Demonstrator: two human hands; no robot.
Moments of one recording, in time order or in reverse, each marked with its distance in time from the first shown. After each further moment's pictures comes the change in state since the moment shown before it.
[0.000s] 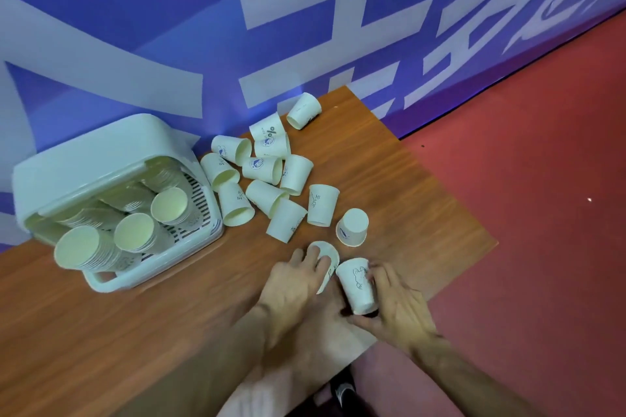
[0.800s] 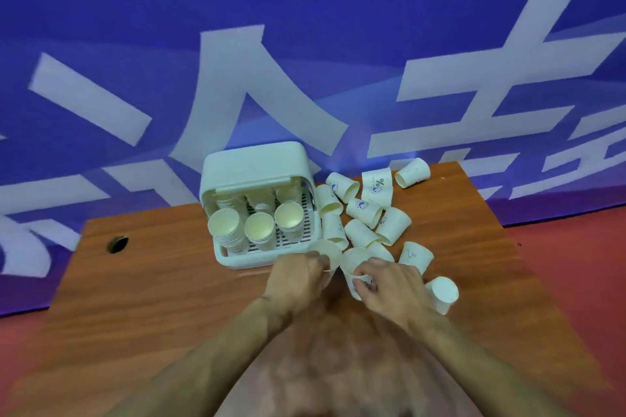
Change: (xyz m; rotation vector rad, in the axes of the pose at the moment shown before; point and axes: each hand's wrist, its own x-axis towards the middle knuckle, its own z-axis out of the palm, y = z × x) left_hand -0.093 -0.110 -0.057 -0.206 0.265 -0.447; right_hand 0.101 -0.153 -0.038 -0.116 0.159 -0.535
